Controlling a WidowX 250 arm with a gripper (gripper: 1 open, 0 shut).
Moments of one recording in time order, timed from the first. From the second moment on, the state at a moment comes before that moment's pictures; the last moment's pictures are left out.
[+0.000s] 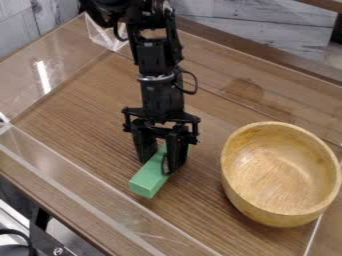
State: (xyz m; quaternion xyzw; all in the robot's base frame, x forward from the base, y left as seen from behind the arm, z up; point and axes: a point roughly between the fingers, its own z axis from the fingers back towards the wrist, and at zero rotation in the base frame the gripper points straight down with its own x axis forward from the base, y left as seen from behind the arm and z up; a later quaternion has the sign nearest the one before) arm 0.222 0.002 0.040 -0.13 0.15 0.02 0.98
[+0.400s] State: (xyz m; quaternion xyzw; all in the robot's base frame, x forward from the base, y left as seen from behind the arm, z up) arm 0.219 0.002 0.058 -0.13 0.16 0.02 0.98
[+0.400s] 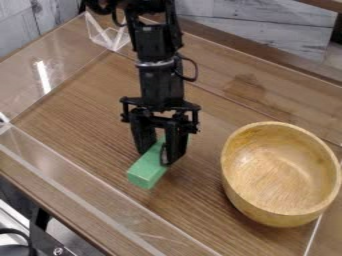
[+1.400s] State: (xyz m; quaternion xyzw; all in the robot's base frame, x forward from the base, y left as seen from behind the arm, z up) arm 0.219 0.001 0.080 -0.15 0.17 0.01 0.97
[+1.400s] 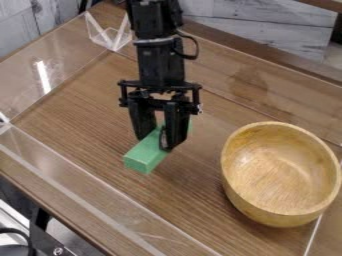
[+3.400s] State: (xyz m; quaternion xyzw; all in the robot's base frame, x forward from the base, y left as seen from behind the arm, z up) arm 0.230 0.036 0.112 -0.18 0.12 -0.05 0.97
